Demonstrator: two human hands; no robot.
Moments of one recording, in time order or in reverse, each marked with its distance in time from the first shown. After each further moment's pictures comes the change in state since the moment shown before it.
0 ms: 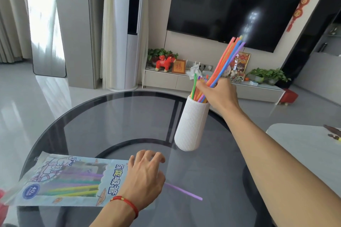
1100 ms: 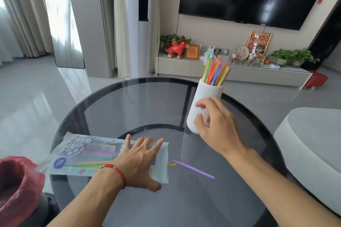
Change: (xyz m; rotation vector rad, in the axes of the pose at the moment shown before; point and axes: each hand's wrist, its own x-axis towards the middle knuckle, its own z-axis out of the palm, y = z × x) left_hand -0.017 -0.037 -0.042 0.389 -0.474 0.093; right_hand -0.122 0.049 0.022 -0.122 -0.115 -0.575
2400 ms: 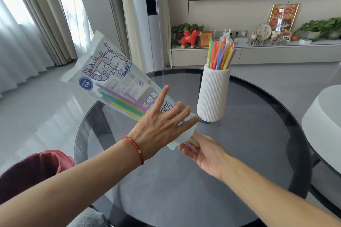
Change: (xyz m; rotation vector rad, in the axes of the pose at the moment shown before) left_hand 0.012 0.037 -0.071 0.807 0.448 0.352; right_hand -0.060 -0.005 0.073 1.644 -0.392 1.238
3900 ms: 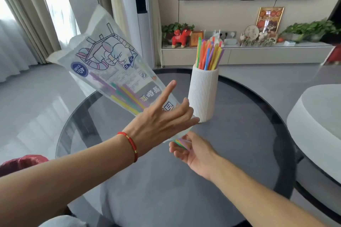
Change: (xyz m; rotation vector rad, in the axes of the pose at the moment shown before) left_hand 0.024 -0.002 0.008 0.253 0.178 0.141; right_hand 0.011 0.000 -0.007 -0.025 0.076 0.008
